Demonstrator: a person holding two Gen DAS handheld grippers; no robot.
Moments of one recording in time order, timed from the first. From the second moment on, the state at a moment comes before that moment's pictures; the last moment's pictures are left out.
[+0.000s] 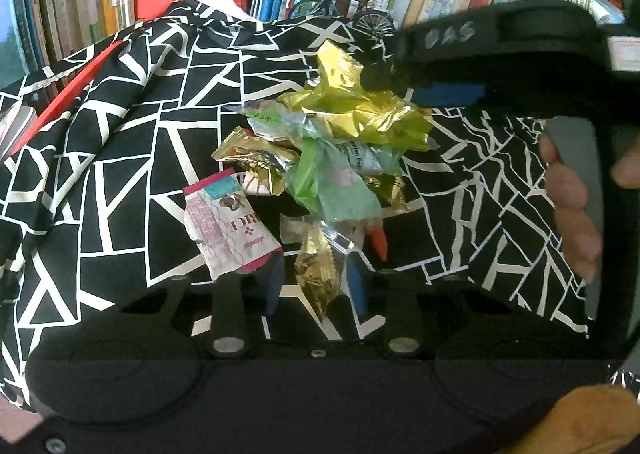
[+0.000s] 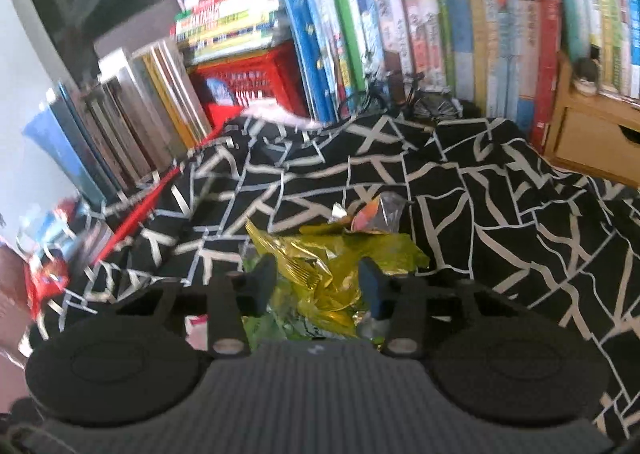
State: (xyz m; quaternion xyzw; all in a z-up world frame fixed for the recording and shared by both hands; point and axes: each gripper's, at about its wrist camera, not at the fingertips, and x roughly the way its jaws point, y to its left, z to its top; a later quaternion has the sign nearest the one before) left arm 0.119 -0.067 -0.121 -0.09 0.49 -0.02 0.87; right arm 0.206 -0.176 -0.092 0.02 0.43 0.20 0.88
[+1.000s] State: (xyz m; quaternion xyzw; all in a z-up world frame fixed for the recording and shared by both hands) left arm 0.102 -0.090 -0.079 -0.08 0.46 0.02 0.88; right arm 0.149 -0.242 -0.071 0.07 0.40 0.14 0.90
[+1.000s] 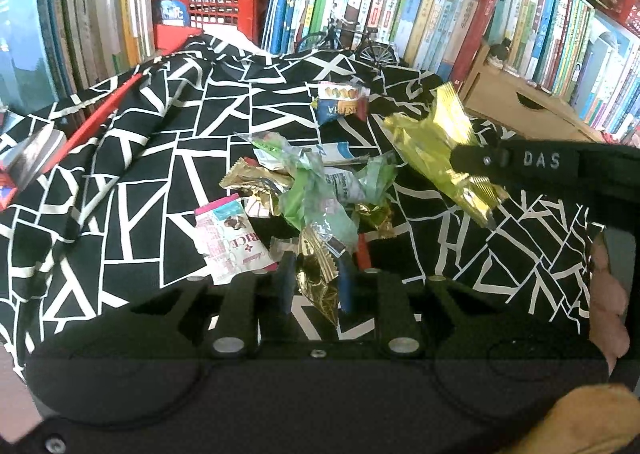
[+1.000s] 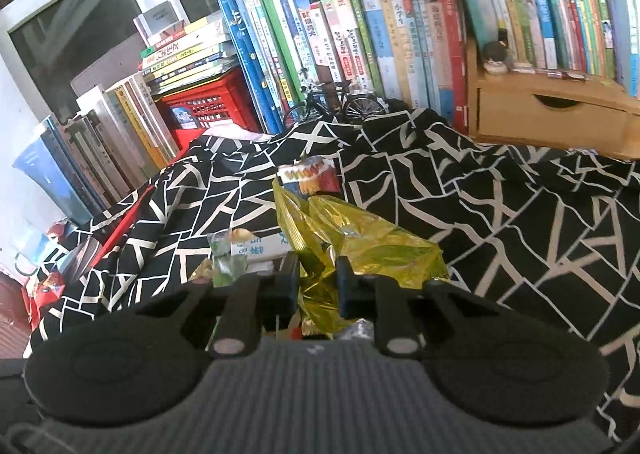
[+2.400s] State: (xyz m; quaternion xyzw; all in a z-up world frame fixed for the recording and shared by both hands) left arm -0.277 0.012 -0.080 -0.12 0.44 0.10 0.88; right arm -0.216 -0.168 -0.064 0.04 0.41 0.23 0.88
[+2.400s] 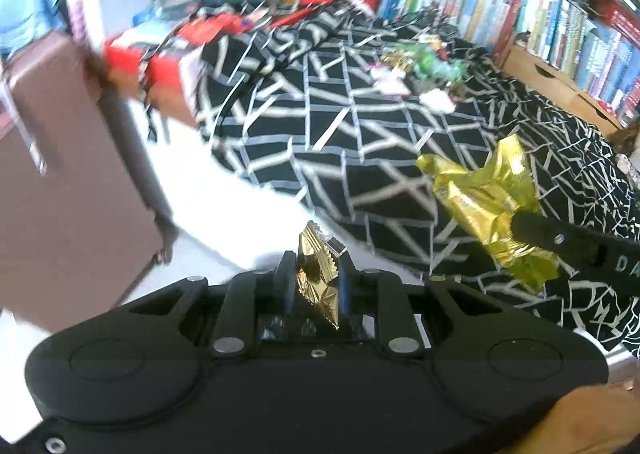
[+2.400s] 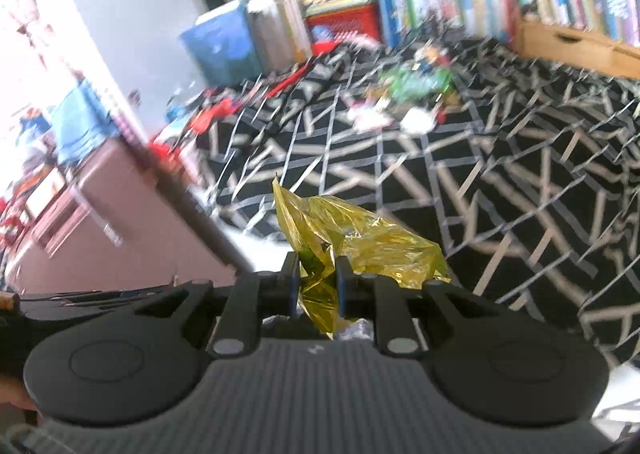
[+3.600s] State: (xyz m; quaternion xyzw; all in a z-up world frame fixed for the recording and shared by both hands) left arm -0.263 0.089 -0.416 -0.13 0.54 0.13 0.82; right arm -0.182 -0.088 -0.383 0.07 0.59 0.24 0.77
